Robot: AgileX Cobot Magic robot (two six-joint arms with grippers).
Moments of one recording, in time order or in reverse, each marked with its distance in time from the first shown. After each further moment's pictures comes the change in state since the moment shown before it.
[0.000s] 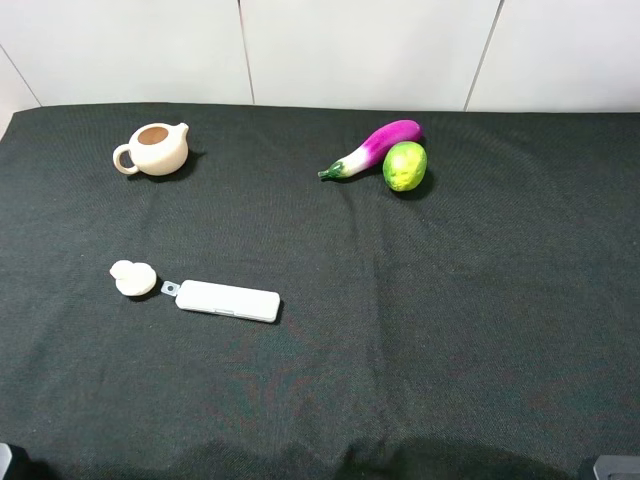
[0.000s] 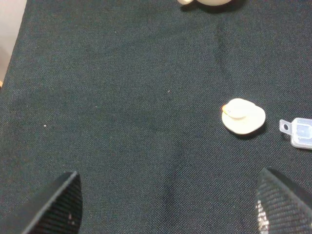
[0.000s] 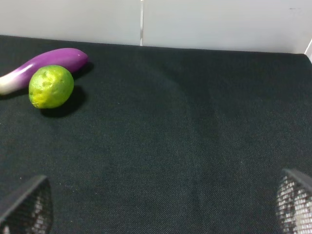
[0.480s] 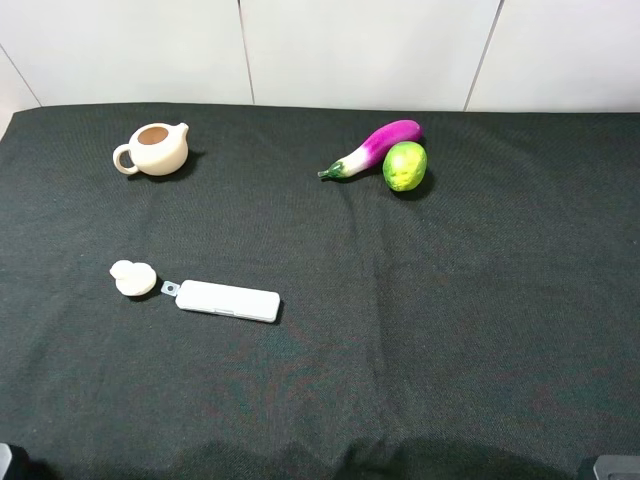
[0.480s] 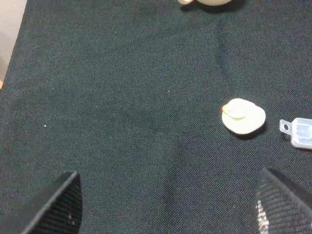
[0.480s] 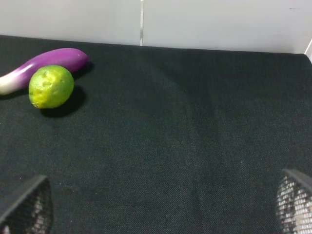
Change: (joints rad) left arm 0.000 0.000 0.000 0.000 0.000 0.000; right arm 0.000 0.000 0.000 0.000 0.000 0.000
